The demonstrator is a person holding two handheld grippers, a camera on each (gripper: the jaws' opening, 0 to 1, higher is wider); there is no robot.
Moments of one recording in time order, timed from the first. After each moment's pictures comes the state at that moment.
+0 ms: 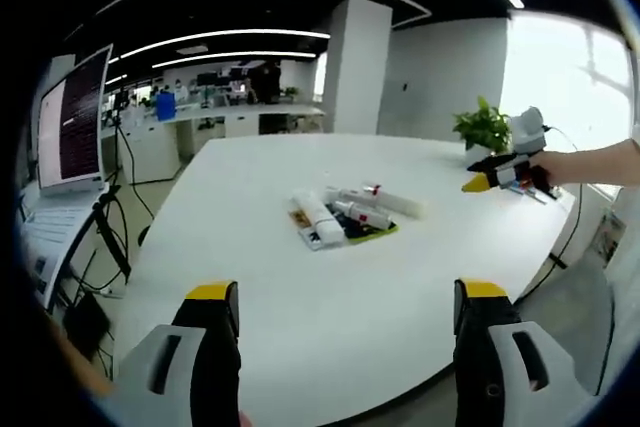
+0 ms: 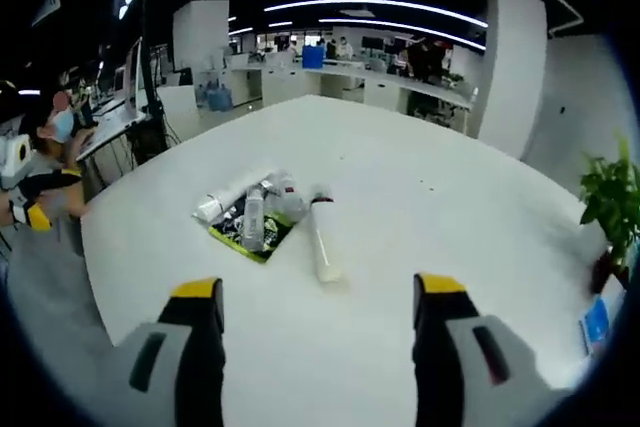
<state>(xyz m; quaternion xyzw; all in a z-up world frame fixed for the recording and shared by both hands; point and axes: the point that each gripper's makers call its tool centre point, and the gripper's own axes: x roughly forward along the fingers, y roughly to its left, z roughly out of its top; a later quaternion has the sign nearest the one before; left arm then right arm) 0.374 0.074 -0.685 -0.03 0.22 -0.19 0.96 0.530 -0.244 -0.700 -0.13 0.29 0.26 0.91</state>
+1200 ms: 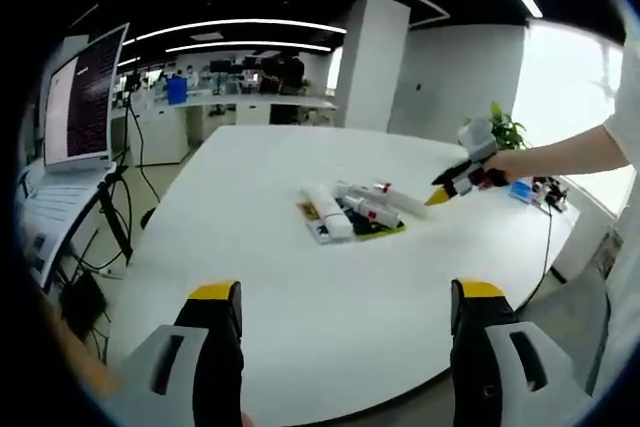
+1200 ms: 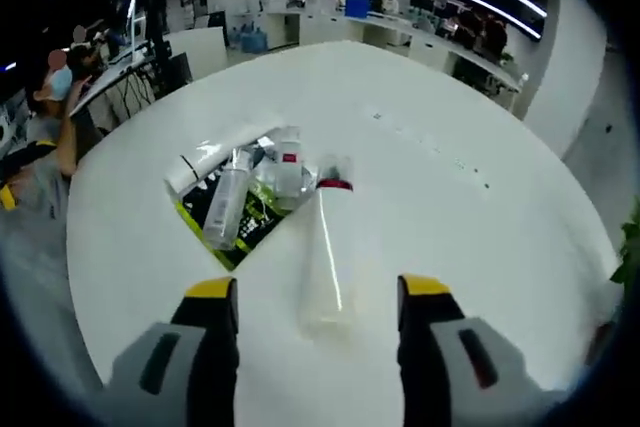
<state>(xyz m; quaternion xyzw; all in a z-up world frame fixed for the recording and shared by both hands) 0.379 0.084 -0.690 -0.06 0.24 -0.17 0.96 0.612 -0.207 -0.771 -0.20 0.38 0.33 0.84</state>
